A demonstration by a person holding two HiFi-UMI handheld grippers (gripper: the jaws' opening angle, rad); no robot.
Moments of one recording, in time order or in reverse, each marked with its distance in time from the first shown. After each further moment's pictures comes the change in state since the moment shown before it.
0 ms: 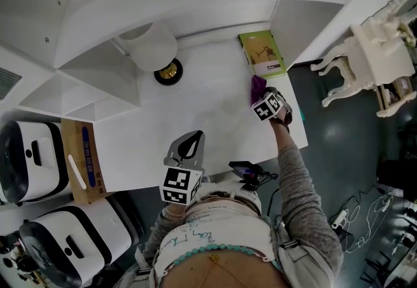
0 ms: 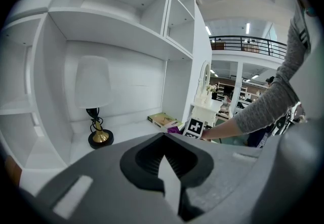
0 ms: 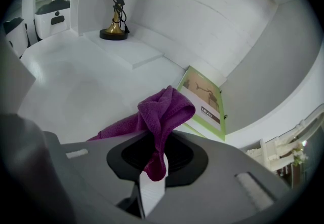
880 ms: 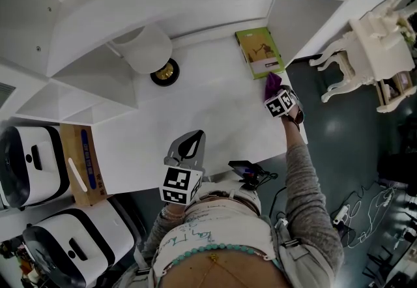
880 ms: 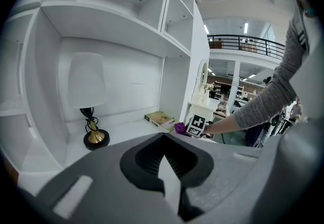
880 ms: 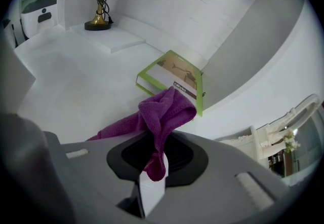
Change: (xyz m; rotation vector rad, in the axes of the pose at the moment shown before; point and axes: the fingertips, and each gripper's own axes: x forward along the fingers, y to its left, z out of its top) left arm 0.012 -0.005 0.001 0.008 0.024 -0.036; right arm 0.000 -0.052 -0.052 0.068 0.082 -0.070
